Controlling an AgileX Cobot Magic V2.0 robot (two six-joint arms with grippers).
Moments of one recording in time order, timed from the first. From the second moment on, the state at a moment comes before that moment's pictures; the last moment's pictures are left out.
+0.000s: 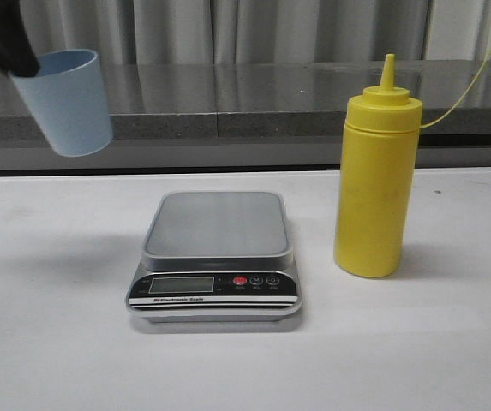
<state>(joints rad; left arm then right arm) -0.19 1.62 -1.41 -0.20 0.85 0.05 0.02 -0.01 0.03 0.04 0.17 -0.04</state>
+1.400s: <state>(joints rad) -0.45 2.00 -1.70 -0.21 0.98 0.05 0.02 -0.01 0.03 0.04 0.17 -0.04</state>
